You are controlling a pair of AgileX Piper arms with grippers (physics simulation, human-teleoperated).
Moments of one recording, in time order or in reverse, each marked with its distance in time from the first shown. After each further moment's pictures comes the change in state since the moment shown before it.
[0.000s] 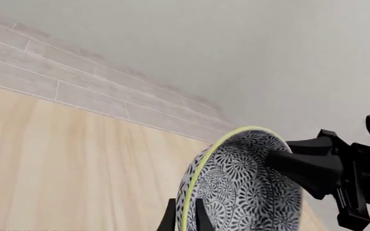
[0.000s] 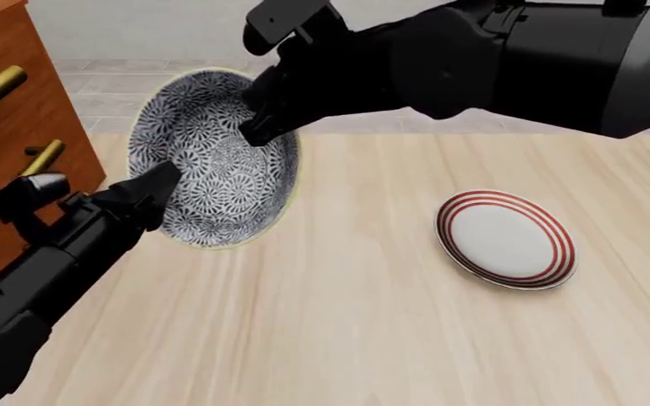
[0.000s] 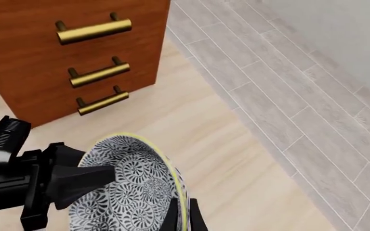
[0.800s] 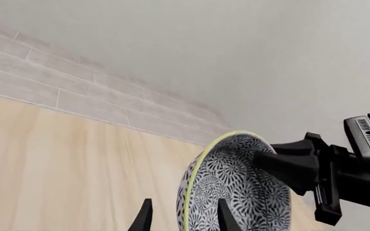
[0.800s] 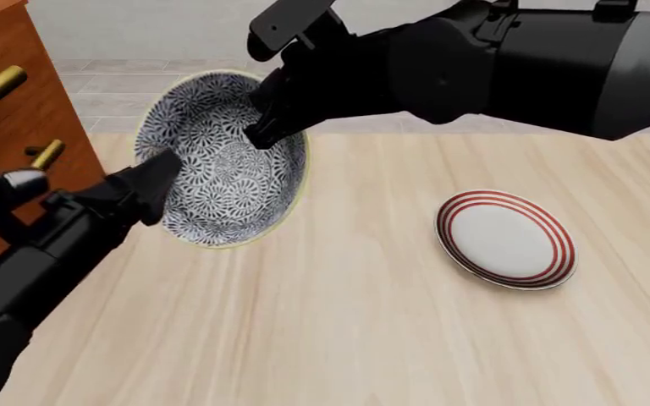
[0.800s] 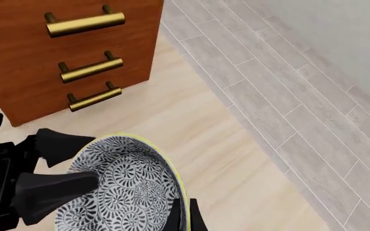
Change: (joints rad) left arm 0.013 -0.092 0.010 0.057 0.012; right arm -0.009 0.010 0.006 -0.009 0.028
